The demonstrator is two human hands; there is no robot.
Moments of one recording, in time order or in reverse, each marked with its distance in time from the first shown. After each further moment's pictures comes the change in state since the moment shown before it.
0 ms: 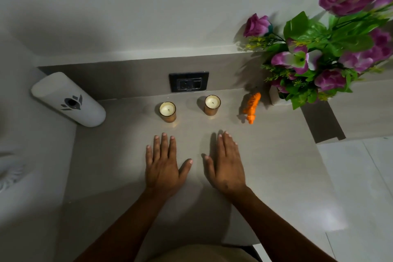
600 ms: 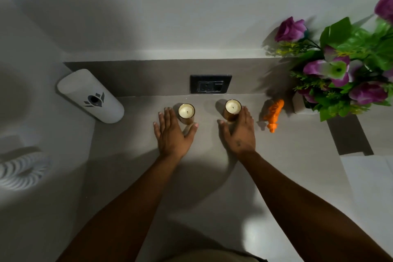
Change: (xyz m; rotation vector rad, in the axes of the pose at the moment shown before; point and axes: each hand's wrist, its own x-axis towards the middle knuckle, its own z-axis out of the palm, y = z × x) left_hand 0.092 -0.020 -0.031 -0.402 0.055 -0.273; right_hand 0.116 -0.009 -0.007 0.288 0.052 0.209
